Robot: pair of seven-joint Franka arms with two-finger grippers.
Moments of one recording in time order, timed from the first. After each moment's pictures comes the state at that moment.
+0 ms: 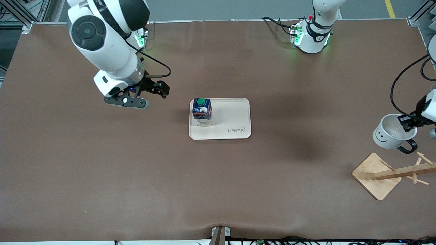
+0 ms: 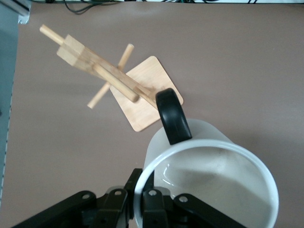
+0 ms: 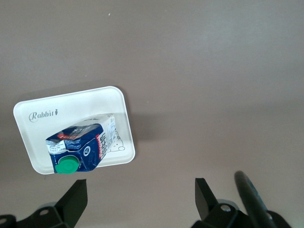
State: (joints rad) left arm 0.65 0.16 -0.59 -1.70 0.30 1.99 -0.13; right arm 0.43 0.17 0.08 -1.62 0.09 1.71 0.63
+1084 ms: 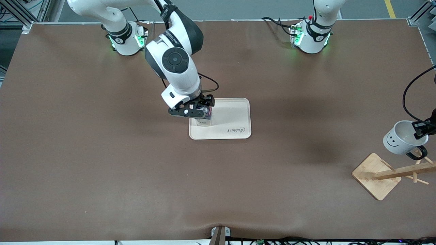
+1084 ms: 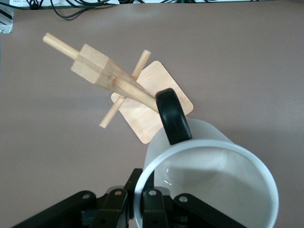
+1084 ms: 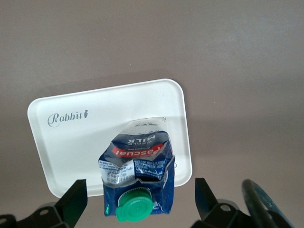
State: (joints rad) left arm 0.74 0.22 -0.60 -1.70 0.25 2.08 0.03; right arm 0.63 0.41 0.08 -1.62 0.05 2.00 0.81
